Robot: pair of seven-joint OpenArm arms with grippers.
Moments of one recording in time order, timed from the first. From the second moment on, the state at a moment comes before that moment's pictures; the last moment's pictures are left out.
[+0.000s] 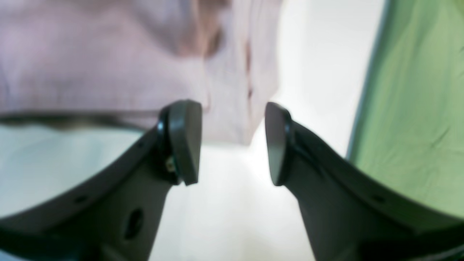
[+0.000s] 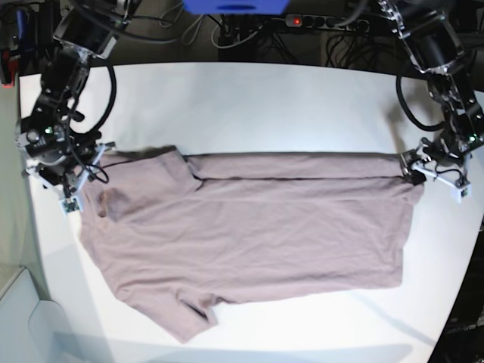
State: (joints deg) left arm -4.7 -15.8 -31.5 75.5 -19.2 -14.6 52.3; right arm 1.3 1.8 27.3 102.2 -9.1 39.7 -58.8
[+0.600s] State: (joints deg) left arm -5.2 -15.9 -31.3 70.1 -20.5 -14.6 49.7; right arm 0.4 2.9 33.0 102.2 -8.9 39.7 -58.6
